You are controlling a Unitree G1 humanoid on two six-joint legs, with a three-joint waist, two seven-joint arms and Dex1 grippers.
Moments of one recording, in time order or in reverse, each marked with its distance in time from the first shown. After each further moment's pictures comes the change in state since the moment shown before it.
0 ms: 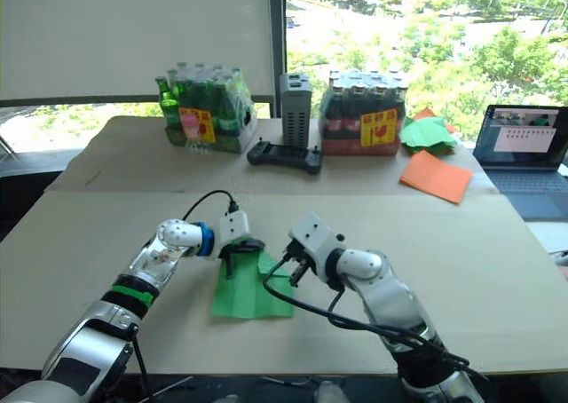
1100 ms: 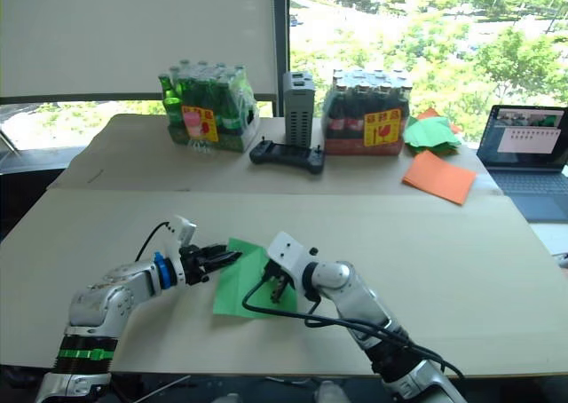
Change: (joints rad) left arm 0.364 -0.049 0.346 -0.473 -0.495 0.685 0.245; right arm -0.003 0.050 0.118 0.249 -0.053 -0.238 0.006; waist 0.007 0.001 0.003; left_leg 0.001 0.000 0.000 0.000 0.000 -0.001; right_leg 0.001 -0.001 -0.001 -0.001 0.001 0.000
